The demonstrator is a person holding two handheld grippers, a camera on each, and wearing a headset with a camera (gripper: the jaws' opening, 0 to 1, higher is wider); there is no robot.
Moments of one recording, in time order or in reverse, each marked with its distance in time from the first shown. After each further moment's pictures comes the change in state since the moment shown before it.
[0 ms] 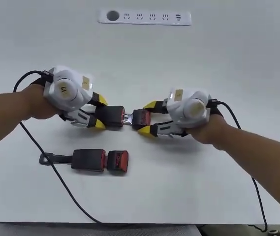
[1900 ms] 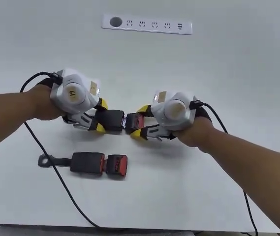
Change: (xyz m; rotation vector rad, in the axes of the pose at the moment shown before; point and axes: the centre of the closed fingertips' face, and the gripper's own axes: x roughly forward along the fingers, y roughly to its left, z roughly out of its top) left arm 0.001 0.000 0.000 0.040 0.040 -0.008; right arm 0.013 -0.004 0.010 0.000 0.116 -0.017
